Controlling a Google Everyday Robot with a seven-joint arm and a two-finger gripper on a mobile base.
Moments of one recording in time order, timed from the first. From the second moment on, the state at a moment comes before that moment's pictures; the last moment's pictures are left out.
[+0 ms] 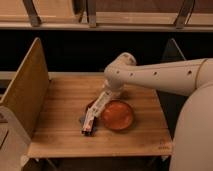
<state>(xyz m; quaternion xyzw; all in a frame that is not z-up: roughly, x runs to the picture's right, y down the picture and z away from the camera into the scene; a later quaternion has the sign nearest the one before) 0.059 0.033 0.775 -0.13 0.13 0.82 0.54</state>
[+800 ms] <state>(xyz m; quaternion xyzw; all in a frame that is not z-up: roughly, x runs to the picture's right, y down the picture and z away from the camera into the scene) 0.123 0.060 0.791 -0.11 0.16 0.87 0.45</state>
